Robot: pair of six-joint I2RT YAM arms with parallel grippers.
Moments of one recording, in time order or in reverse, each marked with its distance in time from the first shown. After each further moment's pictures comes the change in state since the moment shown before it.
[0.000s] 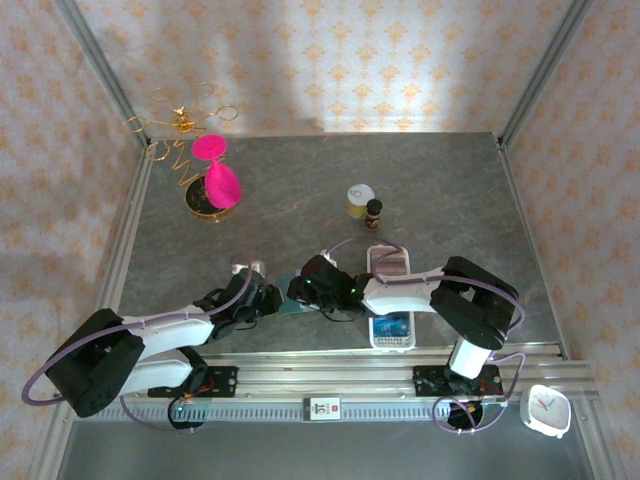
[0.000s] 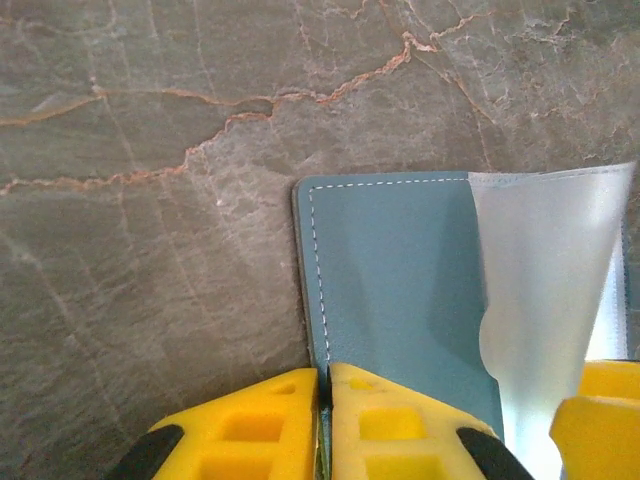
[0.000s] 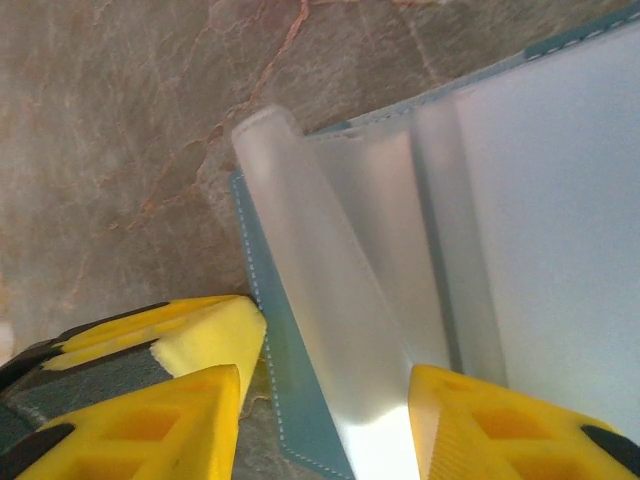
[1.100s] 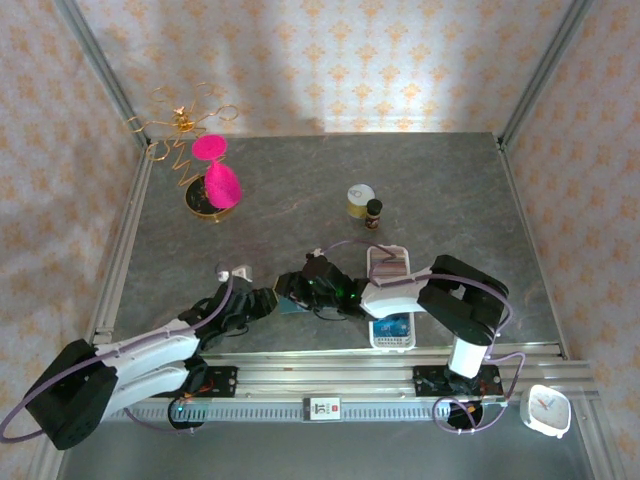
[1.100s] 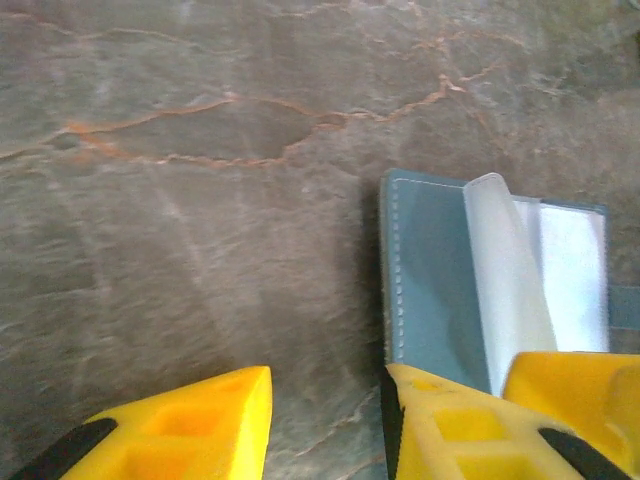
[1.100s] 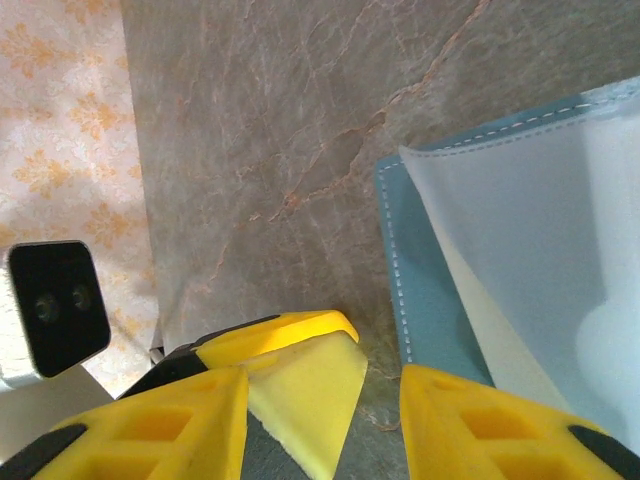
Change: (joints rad) left arm 0.014 -0.229 -0.077 -0.113 -0.067 -0.066; right arm 0.002 0.055 -0.039 0.321 -0.095 0.084
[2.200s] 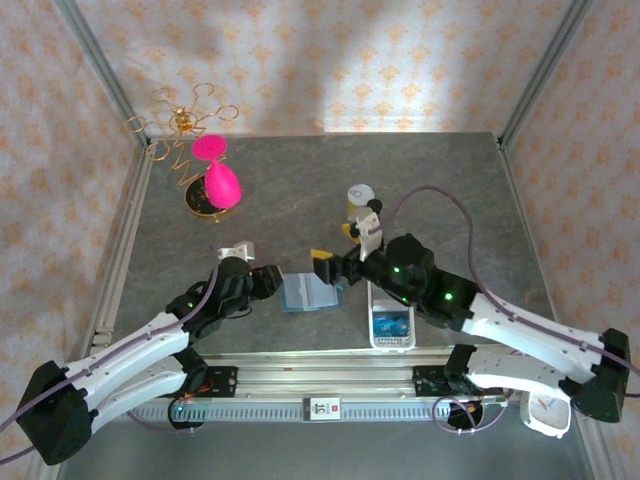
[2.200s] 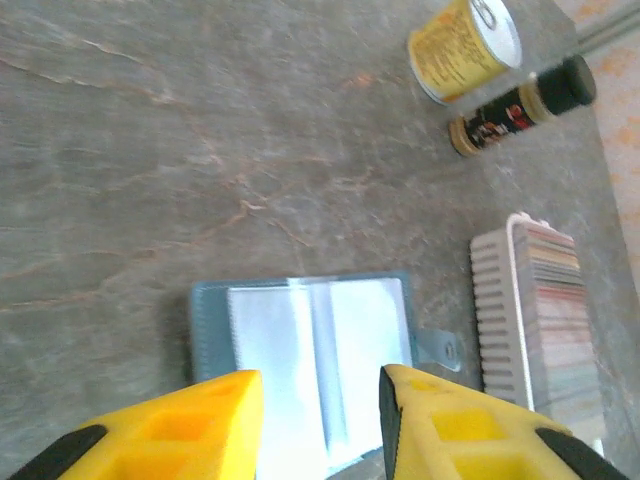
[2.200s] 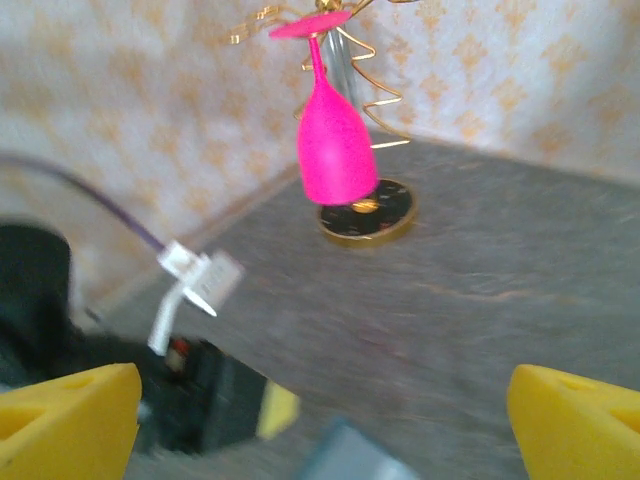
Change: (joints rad) left arm -0.032 -0.103 0.242 -0.189 -0.005 0.046; right arm -0.039 -0.842 0.013 -0.501 0.257 -1.173
